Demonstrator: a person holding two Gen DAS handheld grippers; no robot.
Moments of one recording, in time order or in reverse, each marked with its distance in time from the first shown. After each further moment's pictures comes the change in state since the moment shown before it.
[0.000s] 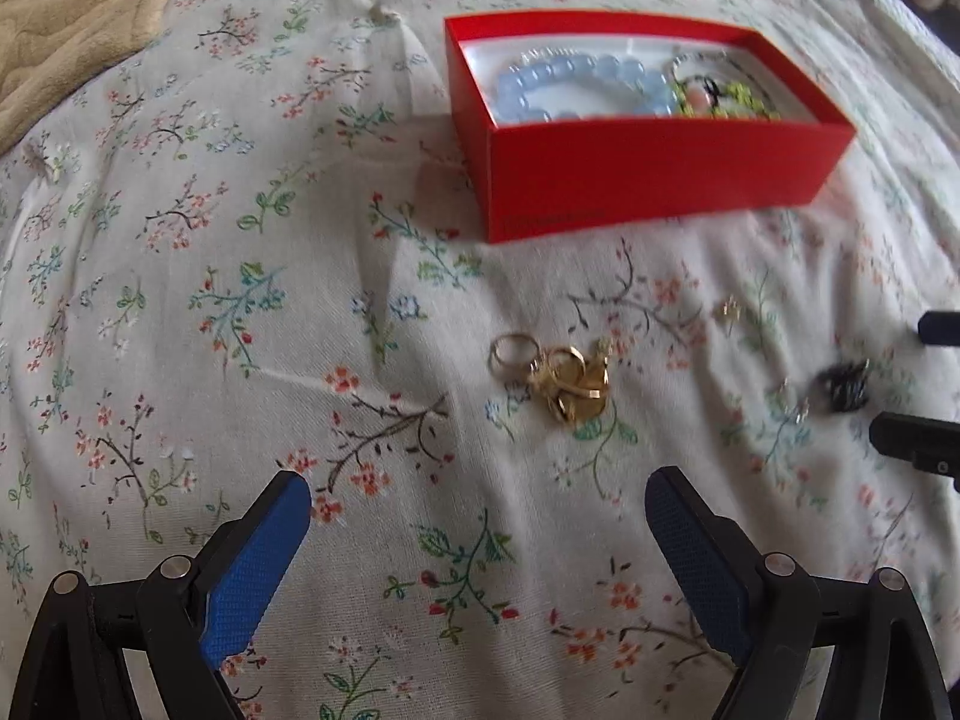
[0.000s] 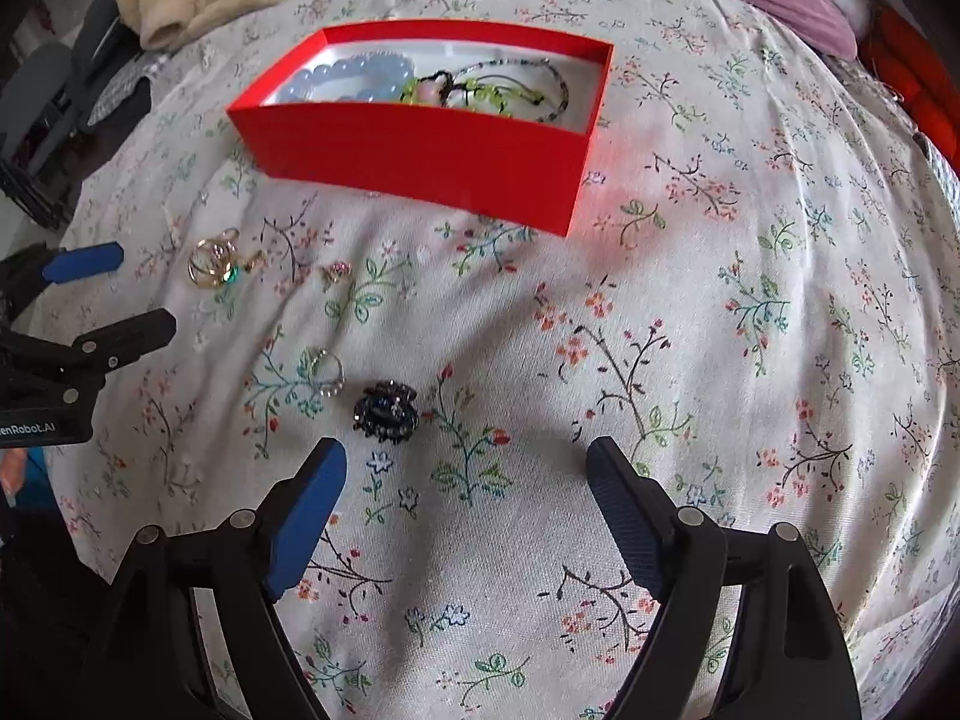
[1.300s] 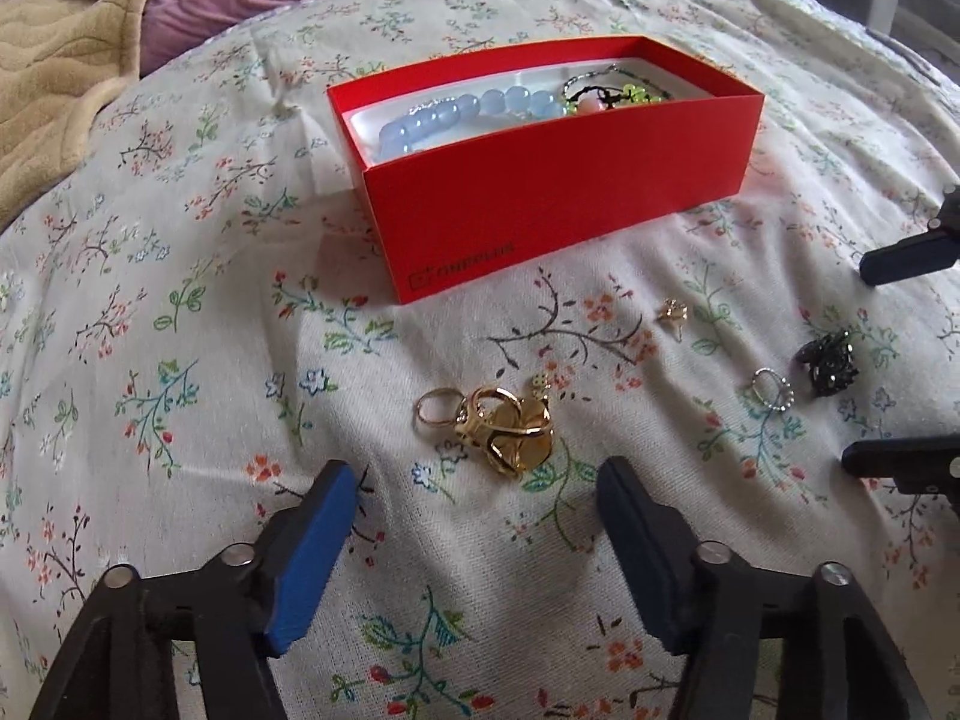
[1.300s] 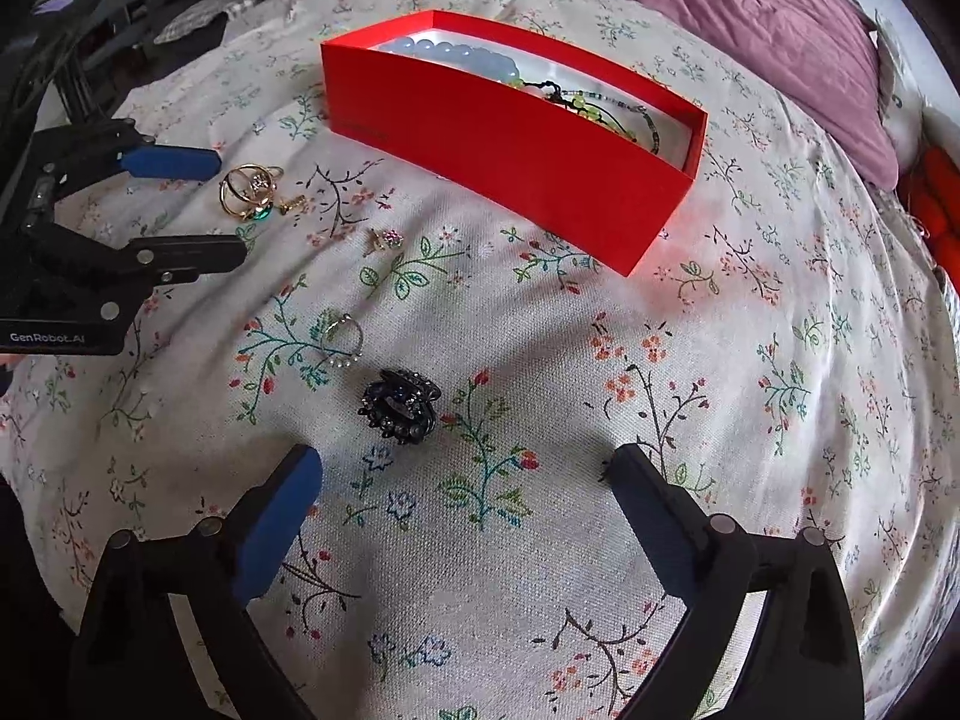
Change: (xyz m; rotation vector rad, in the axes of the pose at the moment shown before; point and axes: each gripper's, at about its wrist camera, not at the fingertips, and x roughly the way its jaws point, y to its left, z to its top) left arm 0.014 -0.014 -0.010 0.184 -0.221 -0.041; right arm 0.014 0.025 -0.017 -0.261 -0.120 -0.066
